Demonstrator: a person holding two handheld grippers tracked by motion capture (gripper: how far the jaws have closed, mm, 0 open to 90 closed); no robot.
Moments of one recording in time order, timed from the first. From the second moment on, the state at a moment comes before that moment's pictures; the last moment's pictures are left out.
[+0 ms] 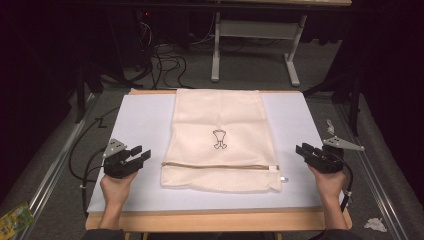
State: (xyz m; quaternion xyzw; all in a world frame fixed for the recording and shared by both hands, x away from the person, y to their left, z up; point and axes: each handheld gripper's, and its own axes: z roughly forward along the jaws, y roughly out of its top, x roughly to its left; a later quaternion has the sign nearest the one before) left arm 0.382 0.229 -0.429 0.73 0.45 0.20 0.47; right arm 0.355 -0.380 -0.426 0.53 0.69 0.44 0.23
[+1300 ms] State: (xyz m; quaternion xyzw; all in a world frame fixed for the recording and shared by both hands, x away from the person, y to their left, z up) left arm 0.414 0.233 -0.466 0.72 0.50 0.22 0.44; right arm 0.370 -0.396 -0.461 0.58 0.67 0.41 0.24
